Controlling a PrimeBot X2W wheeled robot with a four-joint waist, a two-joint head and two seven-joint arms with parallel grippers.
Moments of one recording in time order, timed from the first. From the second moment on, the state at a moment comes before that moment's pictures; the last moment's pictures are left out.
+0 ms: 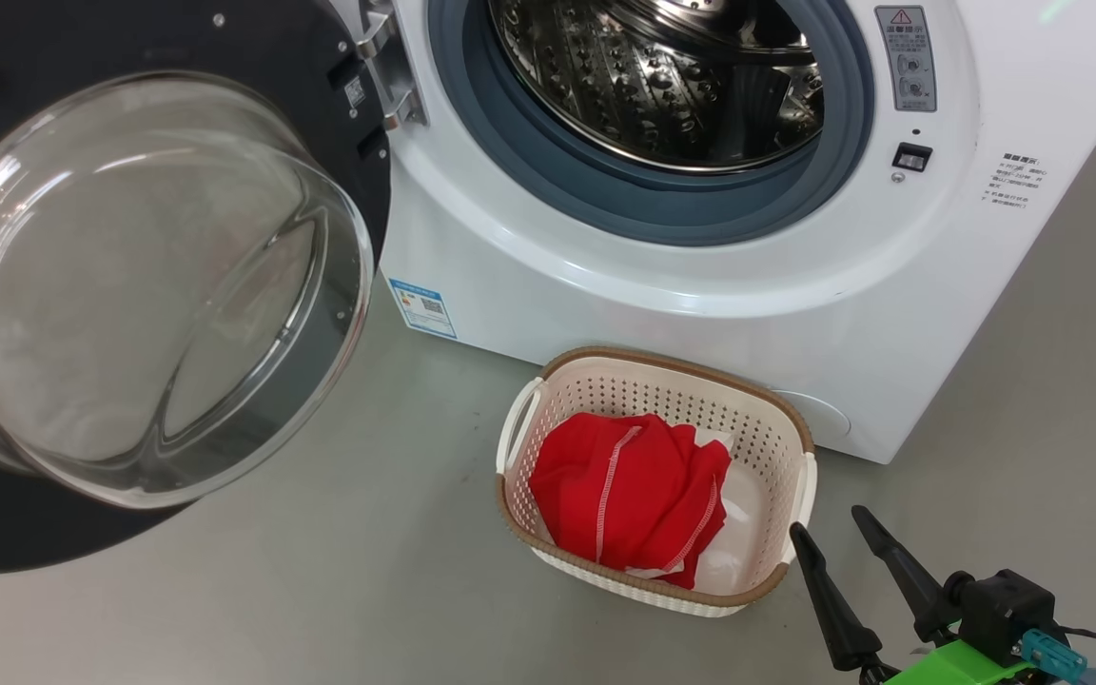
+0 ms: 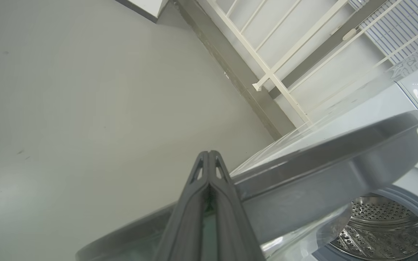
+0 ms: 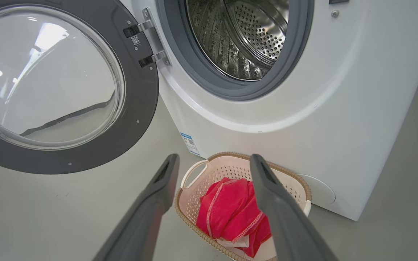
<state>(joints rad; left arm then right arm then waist) -0.88 0.56 0.48 0.91 -0.80 -0.12 0.63 0.03 -0.14 0.20 0.24 0.44 0.12 -0.26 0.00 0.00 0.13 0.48</state>
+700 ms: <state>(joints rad) -0.63 0.56 0.42 0.55 -1.09 -0.12 0.91 0.03 -0.12 0.18 0.24 0.44 0.12 -0.26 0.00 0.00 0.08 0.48</state>
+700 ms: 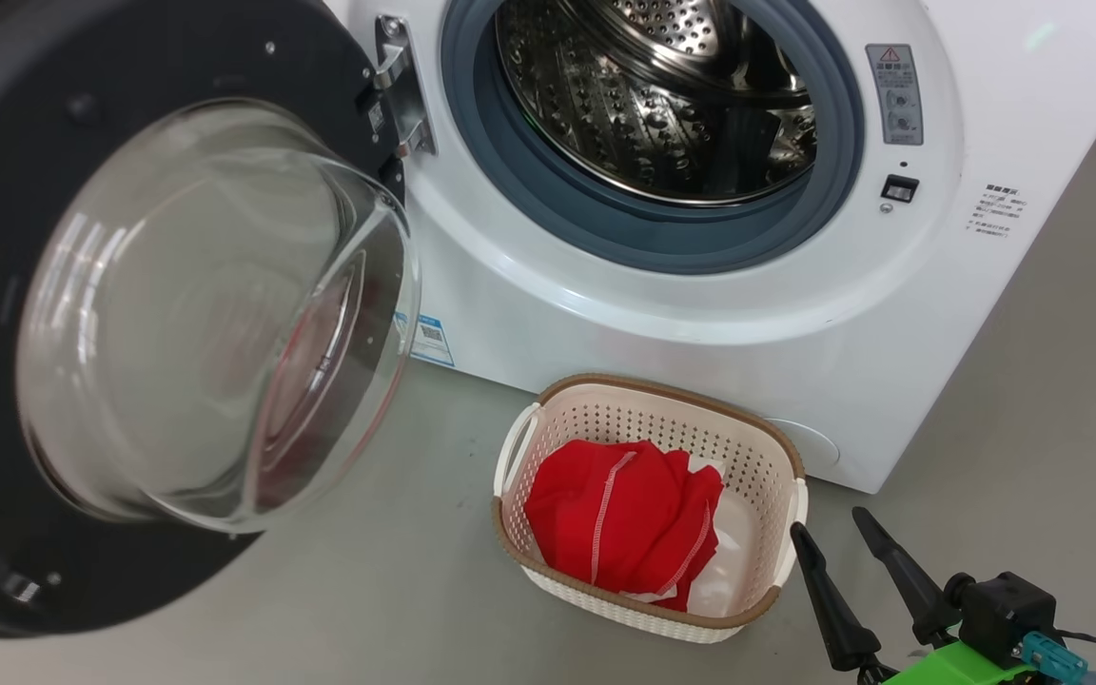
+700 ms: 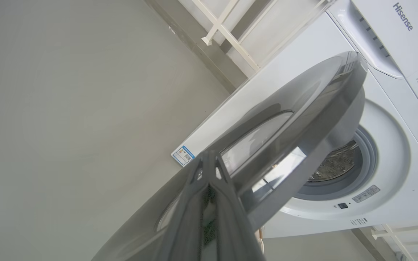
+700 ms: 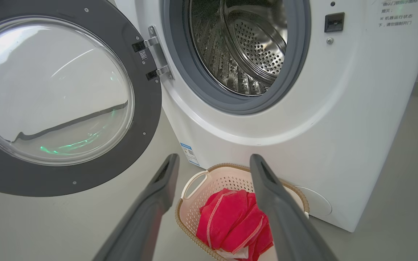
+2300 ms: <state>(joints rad) -0.42 0.43 0.03 -0.07 -1.39 -0.12 0.78 0.04 -0.11 0.15 0.23 0.44 0.12 -0.26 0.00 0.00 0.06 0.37</state>
